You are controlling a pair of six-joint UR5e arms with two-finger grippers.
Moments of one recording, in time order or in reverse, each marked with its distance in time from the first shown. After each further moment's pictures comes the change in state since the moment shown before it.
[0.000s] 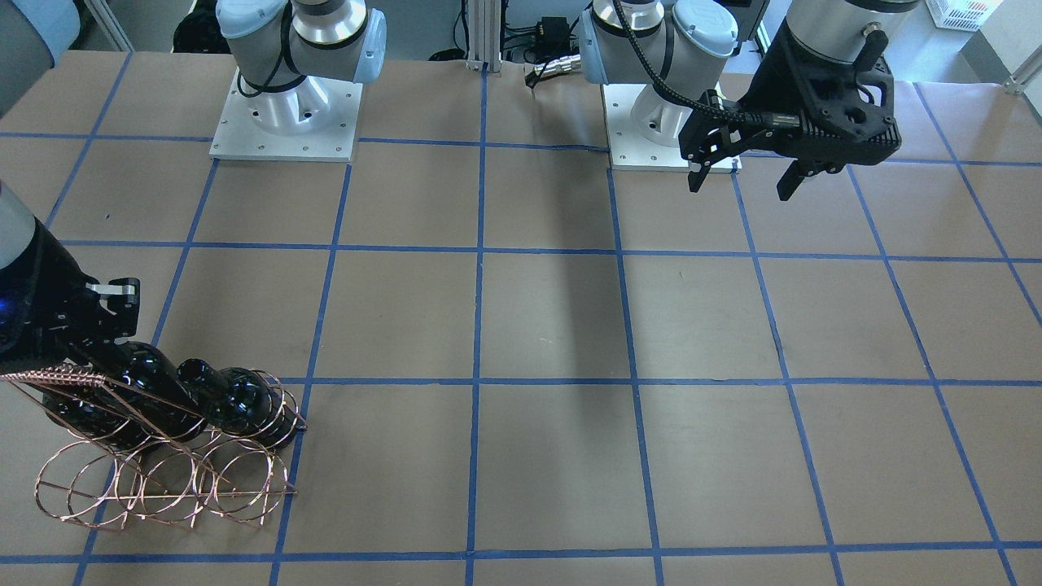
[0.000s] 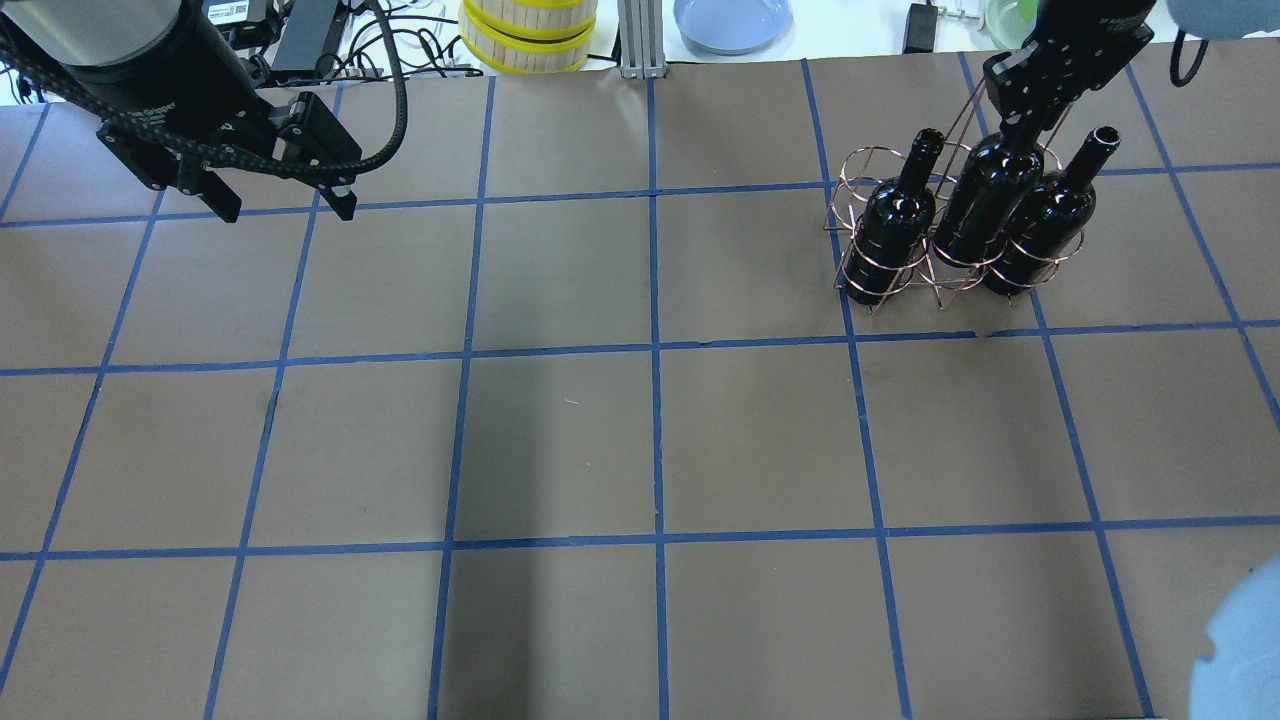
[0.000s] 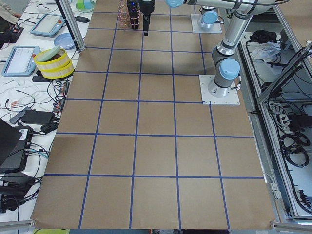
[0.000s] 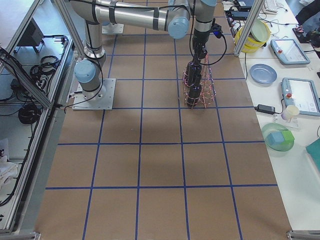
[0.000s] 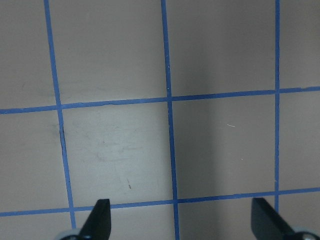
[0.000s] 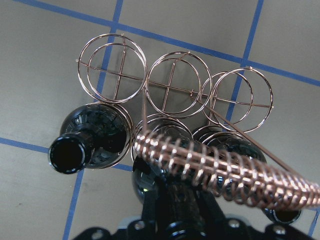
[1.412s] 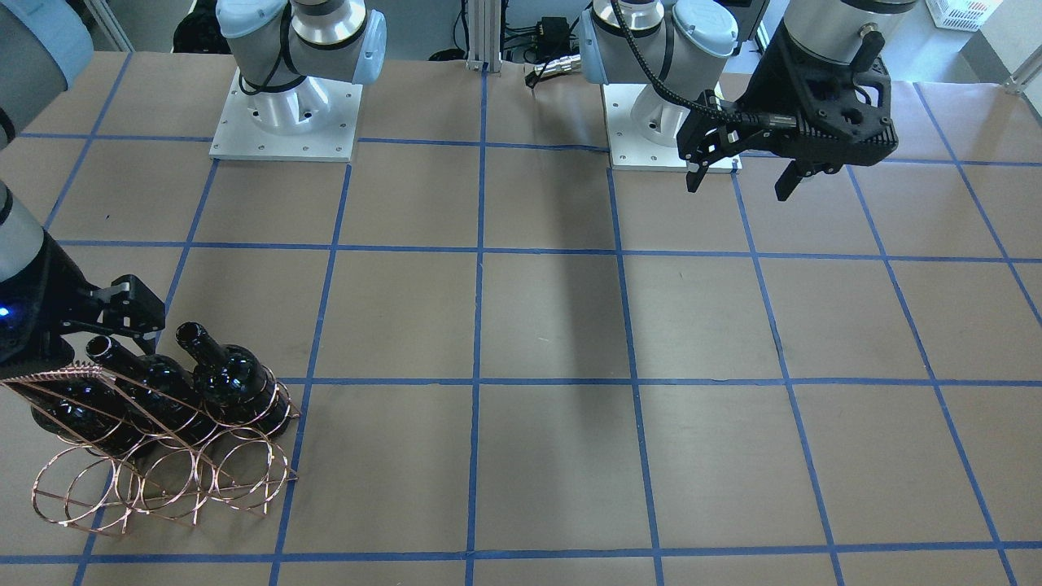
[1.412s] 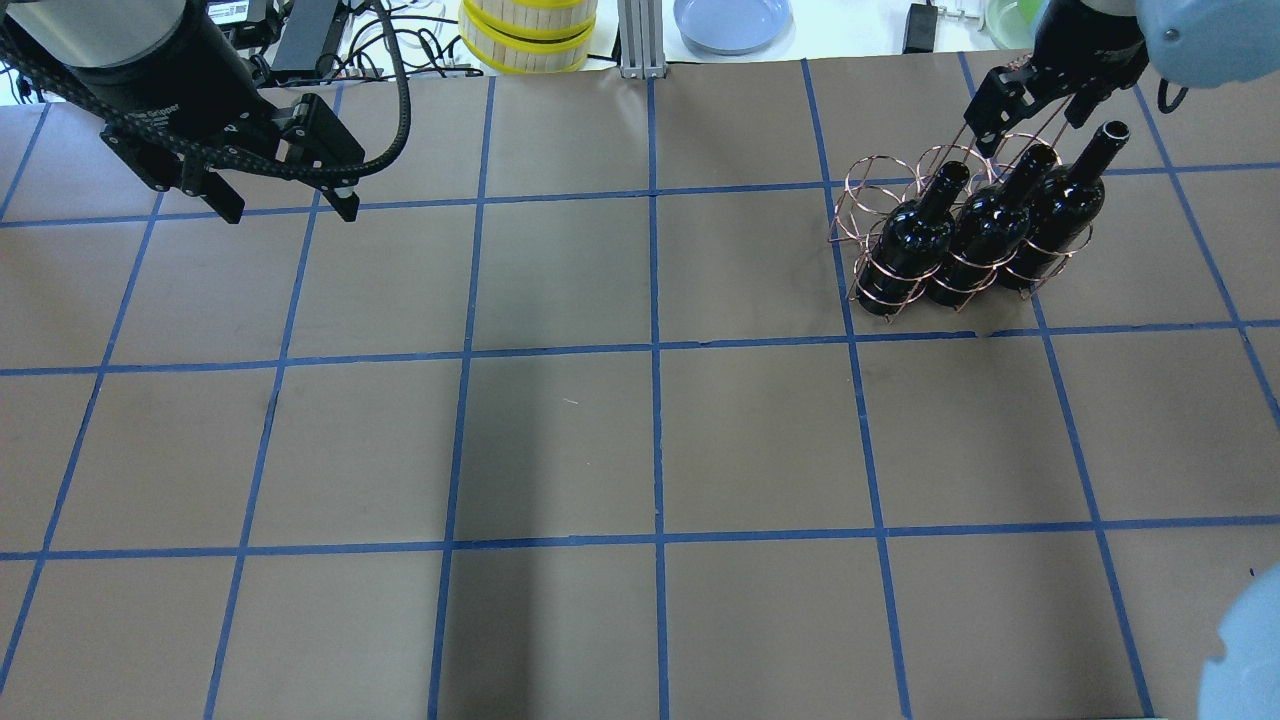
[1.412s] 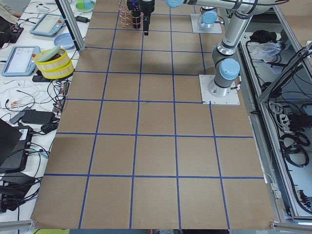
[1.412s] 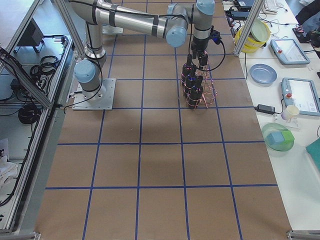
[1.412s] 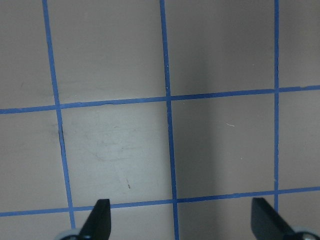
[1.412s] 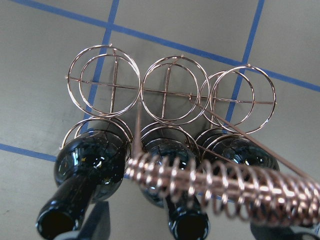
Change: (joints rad) left arm -0.002 0.000 -0.002 0.000 -0.001 0.000; right arm -0.009 -0.037 0.056 -0.046 0.009 -0.020
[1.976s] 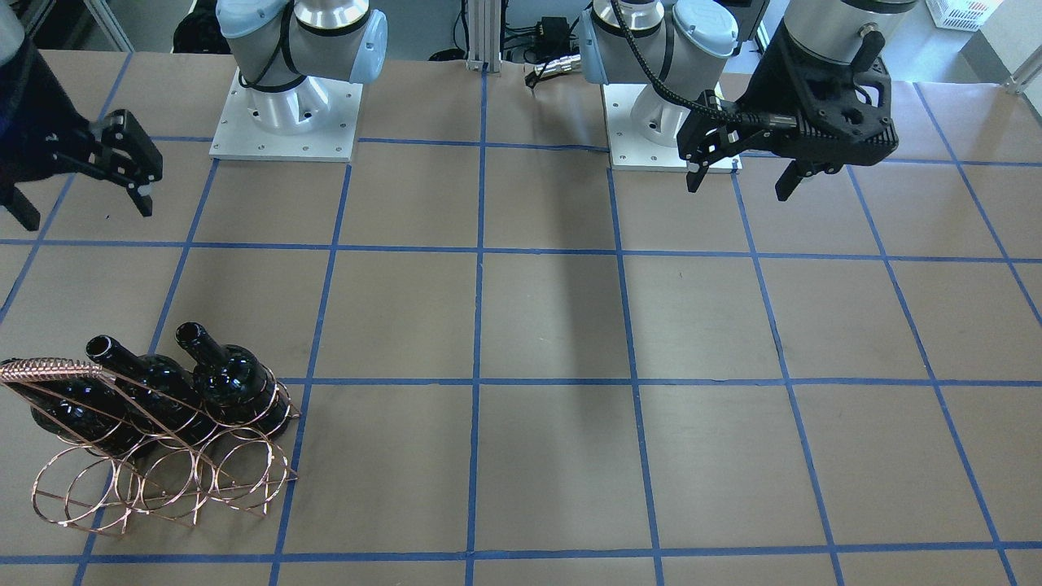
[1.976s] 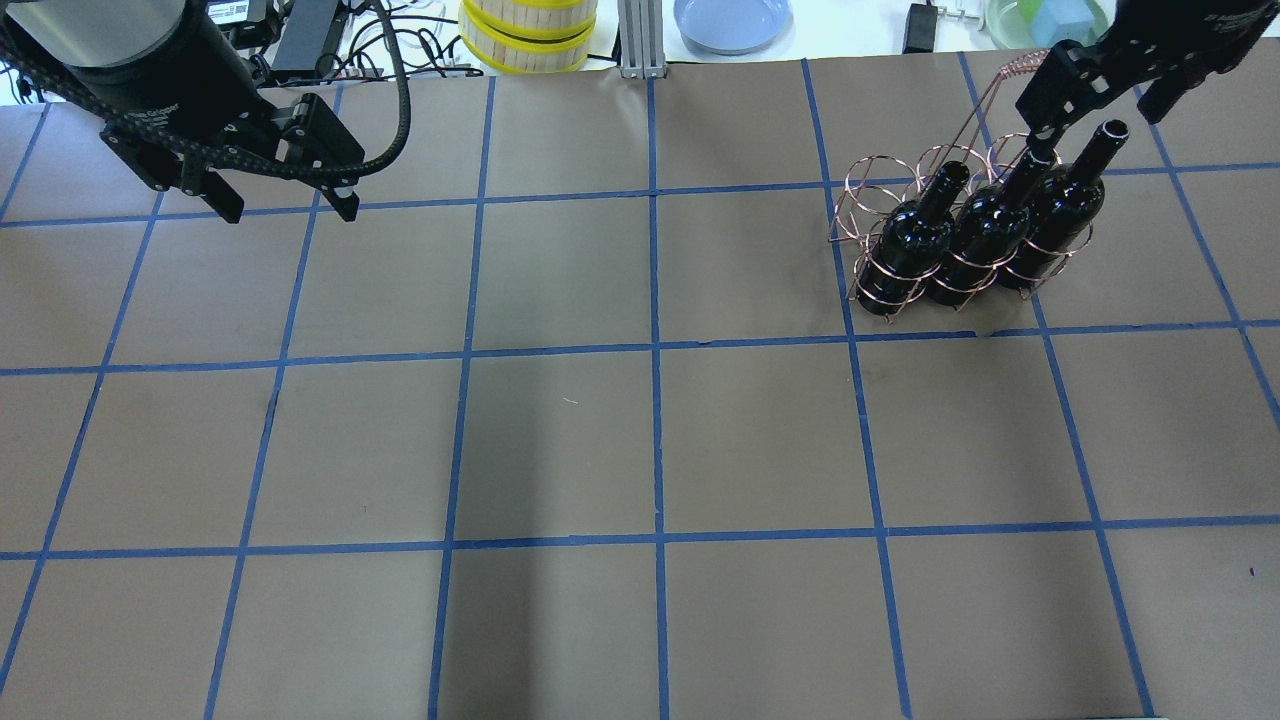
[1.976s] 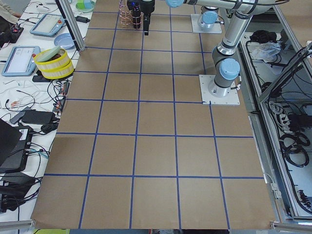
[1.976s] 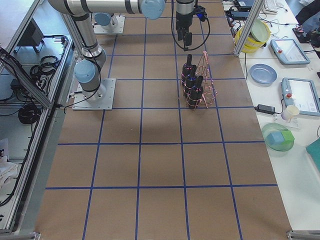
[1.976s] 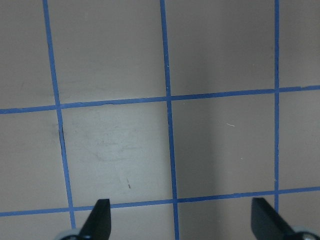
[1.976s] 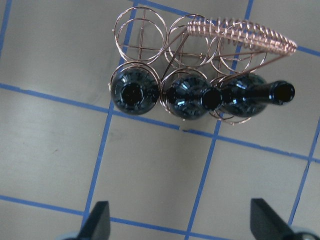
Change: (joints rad) left arm 0.000 0.001 0.000 0.000 0.001 0.000; right arm 0.010 -0.233 -0.002 0.248 0.003 0.041
